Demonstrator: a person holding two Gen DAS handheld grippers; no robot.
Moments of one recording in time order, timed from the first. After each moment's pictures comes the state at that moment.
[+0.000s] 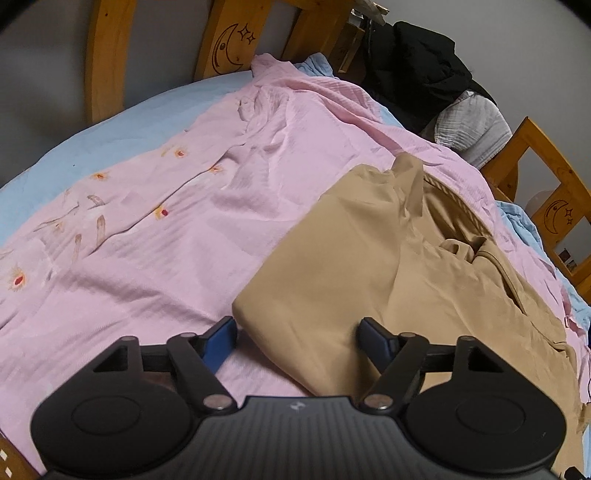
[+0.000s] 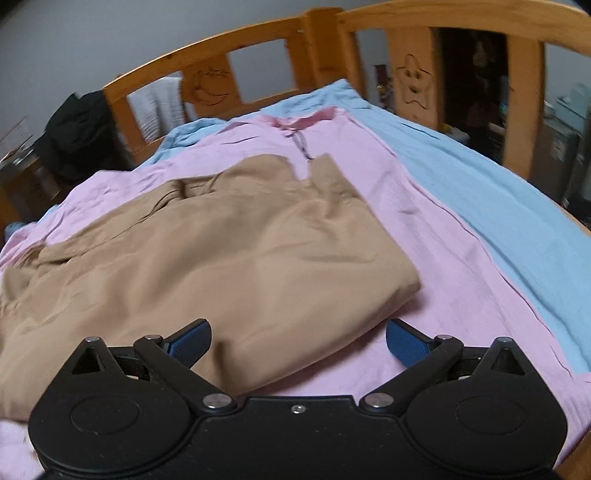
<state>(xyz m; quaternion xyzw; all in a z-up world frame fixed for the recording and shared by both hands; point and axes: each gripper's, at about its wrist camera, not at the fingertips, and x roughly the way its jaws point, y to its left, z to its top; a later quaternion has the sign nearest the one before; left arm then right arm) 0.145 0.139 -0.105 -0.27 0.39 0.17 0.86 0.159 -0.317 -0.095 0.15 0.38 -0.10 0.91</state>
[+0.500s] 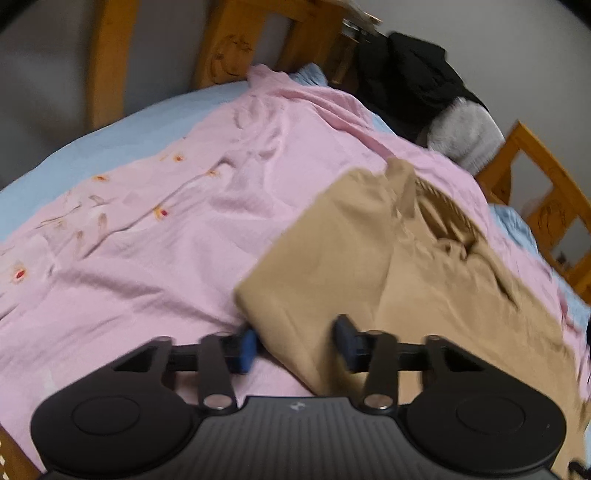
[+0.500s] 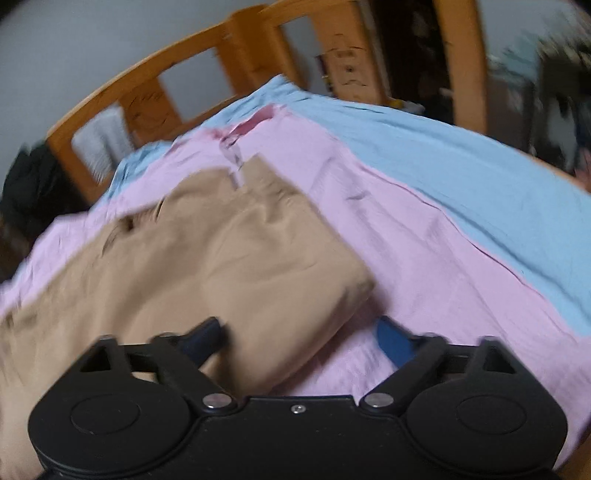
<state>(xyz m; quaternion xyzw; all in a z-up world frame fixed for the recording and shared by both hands) 0.135 0.133 -0.104 -0.28 0.36 0.18 0.87 0.164 -0.350 -0.109 0.25 0.36 -0.17 0.88</state>
